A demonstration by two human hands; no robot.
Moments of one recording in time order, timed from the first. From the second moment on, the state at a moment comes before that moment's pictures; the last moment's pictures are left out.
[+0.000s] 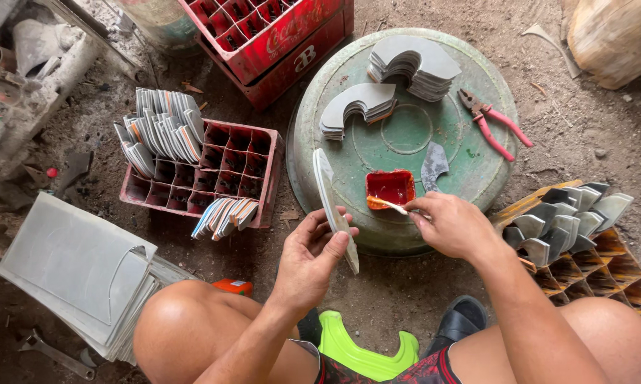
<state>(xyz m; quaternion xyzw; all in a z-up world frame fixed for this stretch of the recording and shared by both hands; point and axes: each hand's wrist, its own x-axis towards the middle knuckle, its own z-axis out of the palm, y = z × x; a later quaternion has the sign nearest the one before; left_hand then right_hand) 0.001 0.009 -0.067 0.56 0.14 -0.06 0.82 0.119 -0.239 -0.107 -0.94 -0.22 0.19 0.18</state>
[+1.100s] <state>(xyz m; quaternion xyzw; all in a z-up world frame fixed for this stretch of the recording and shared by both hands) -0.019 -0.016 -0.061 0.29 -0.07 -0.26 0.92 0.059 -0.250 -0.014 -0.83 -0.18 0.06 0.52</state>
